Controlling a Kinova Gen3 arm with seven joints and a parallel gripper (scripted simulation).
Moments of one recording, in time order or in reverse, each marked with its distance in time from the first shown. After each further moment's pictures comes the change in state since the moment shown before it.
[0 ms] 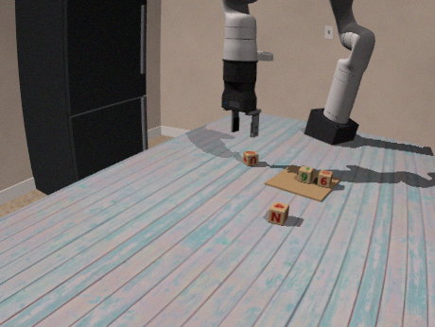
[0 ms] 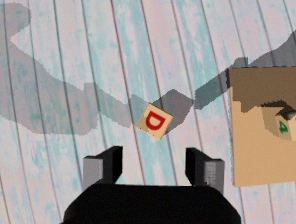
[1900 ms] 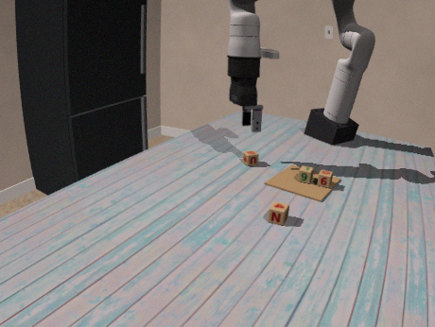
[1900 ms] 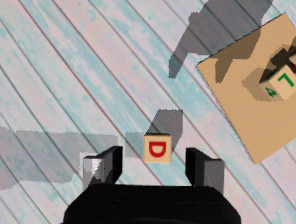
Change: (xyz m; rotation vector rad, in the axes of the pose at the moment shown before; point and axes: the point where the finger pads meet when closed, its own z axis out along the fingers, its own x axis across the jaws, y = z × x) arm -0.004 -0.031 -0.007 -0.003 -0.002 0.494
